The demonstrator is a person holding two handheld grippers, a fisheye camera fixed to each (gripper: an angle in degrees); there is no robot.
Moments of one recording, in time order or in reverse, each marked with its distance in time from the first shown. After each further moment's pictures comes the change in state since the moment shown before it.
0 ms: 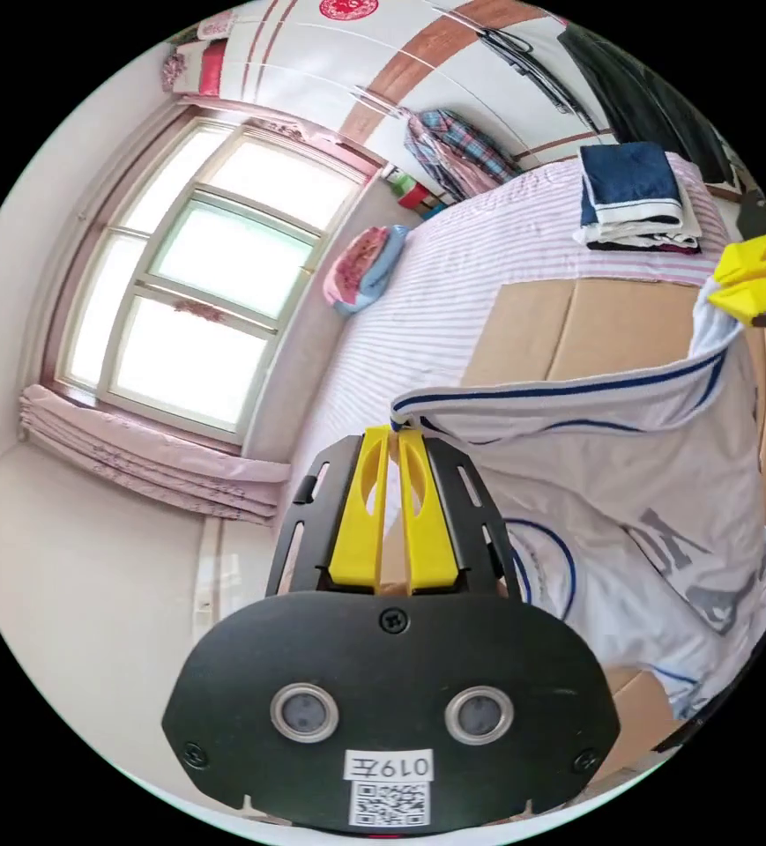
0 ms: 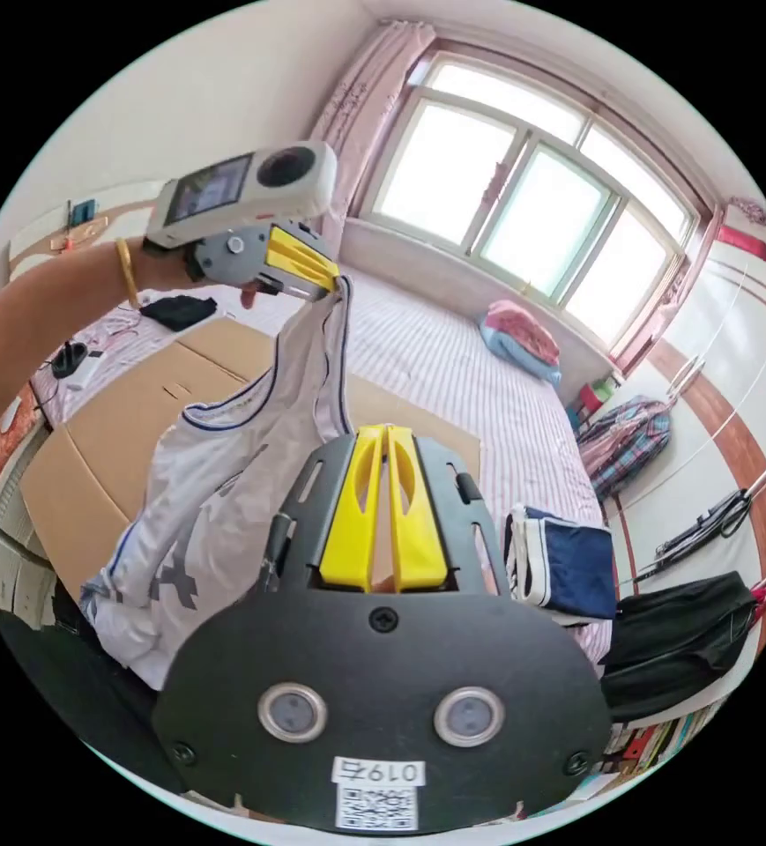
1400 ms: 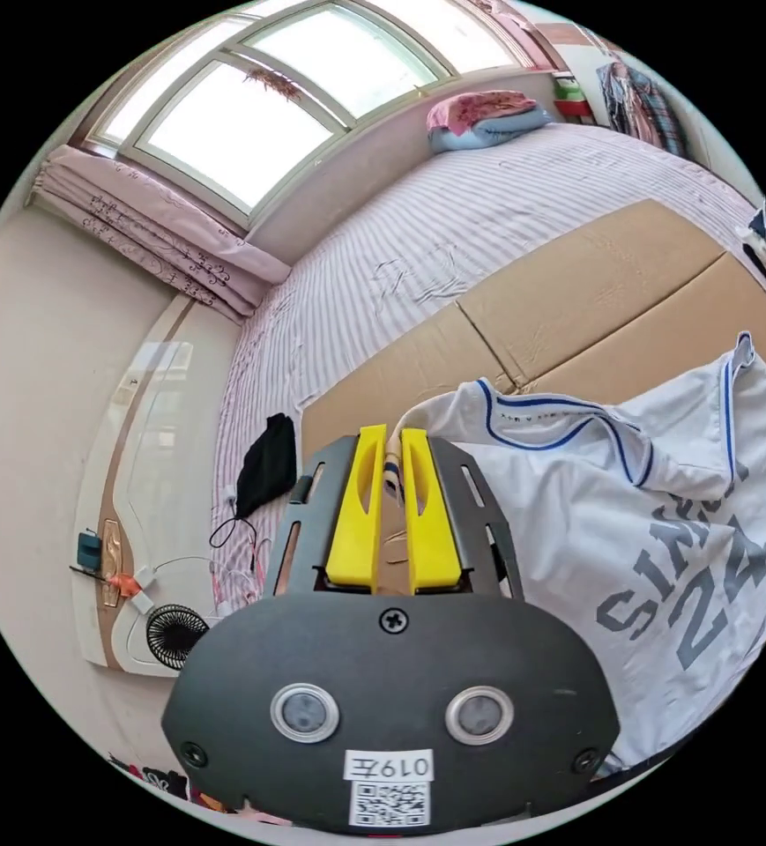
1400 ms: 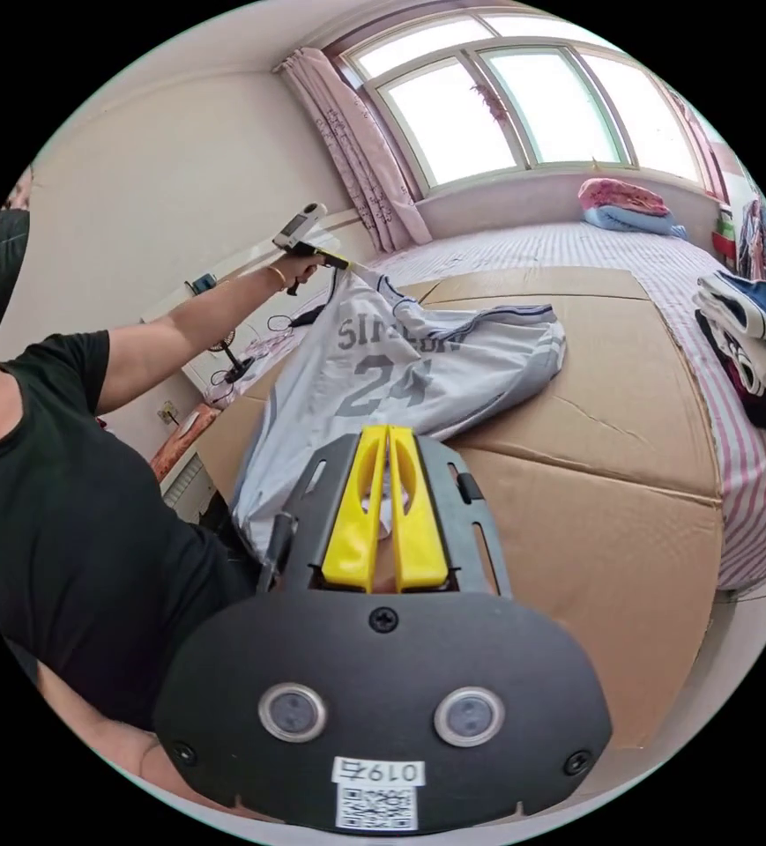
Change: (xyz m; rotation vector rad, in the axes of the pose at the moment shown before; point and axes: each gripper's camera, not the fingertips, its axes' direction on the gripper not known) left arm -0.127 0.124 0.370 -0.452 0.082 -0.487; right arm -0.064 0.453 -0.031 0.054 -0.702 0.252
